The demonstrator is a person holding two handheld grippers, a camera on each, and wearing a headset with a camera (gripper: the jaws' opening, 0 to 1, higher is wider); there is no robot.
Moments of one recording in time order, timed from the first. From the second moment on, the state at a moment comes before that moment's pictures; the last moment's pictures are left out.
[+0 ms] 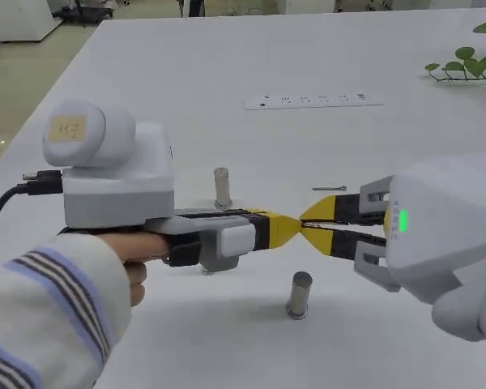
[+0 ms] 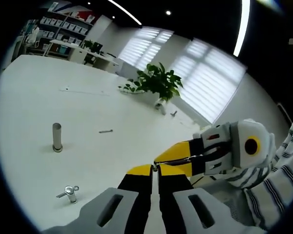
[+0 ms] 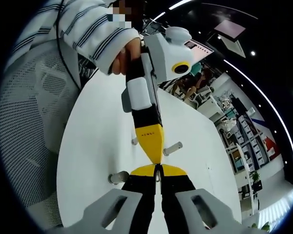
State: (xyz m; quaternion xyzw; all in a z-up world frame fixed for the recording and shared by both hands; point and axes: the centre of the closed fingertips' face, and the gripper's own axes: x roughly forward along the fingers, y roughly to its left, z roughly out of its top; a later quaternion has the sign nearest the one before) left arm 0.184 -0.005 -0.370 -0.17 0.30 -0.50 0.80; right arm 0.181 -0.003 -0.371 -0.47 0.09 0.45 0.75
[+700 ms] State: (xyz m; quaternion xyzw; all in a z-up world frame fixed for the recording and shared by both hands) left arm 0.184 0.003 -0.373 -0.05 0.25 -0.50 0.83; right arm 0.184 -0.011 -0.376 -0.42 0.12 0.45 0.78
